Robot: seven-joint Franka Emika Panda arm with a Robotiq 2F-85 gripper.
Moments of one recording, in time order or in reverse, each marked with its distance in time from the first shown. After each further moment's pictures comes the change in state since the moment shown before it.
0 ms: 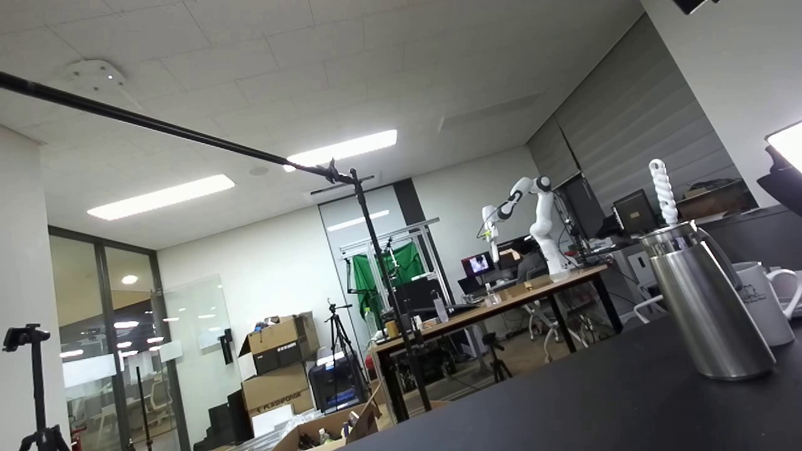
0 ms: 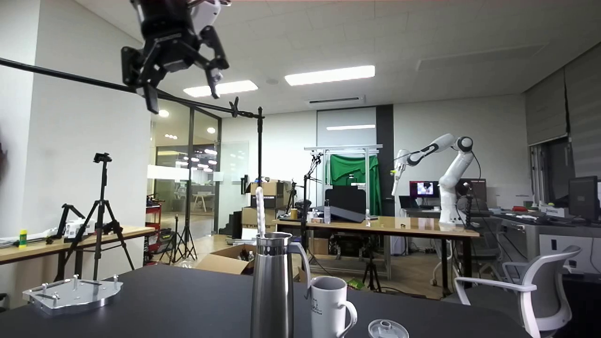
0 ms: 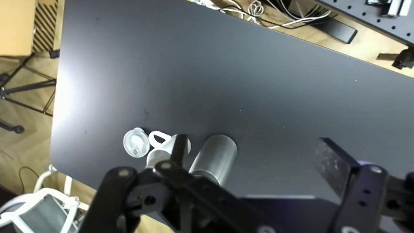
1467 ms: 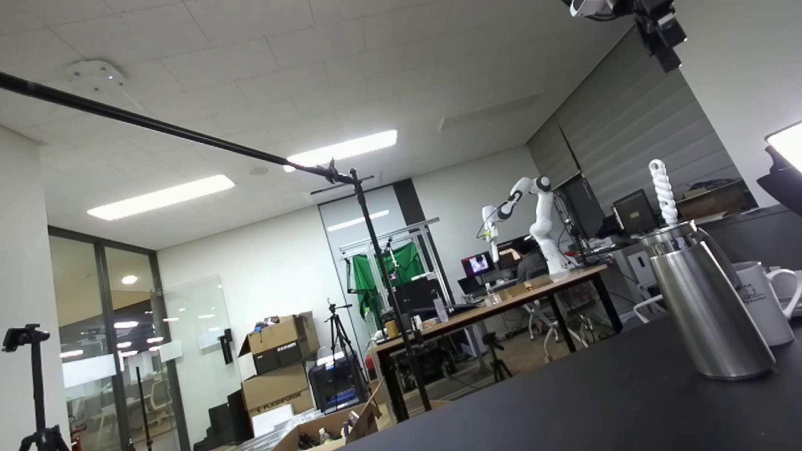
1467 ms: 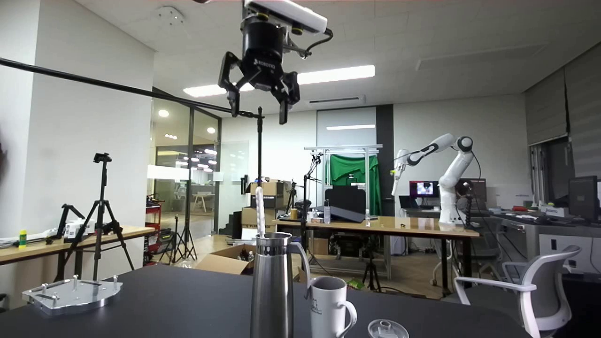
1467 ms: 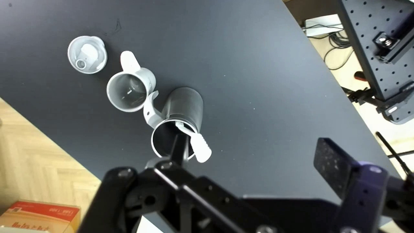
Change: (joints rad) arm -0.002 0.448 -0.230 0.389 0.197 0.015 -0.790
